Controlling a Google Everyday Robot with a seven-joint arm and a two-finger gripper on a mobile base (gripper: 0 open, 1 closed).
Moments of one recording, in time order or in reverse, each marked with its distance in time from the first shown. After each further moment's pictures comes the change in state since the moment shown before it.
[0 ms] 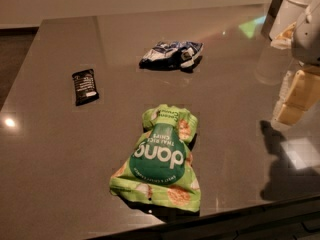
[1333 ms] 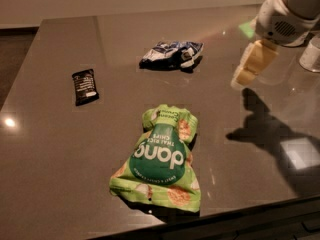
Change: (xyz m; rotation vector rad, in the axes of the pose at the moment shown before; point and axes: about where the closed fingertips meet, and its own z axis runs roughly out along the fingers) arm -0.036 -0.097 0.048 0.063 -0.118 0.129
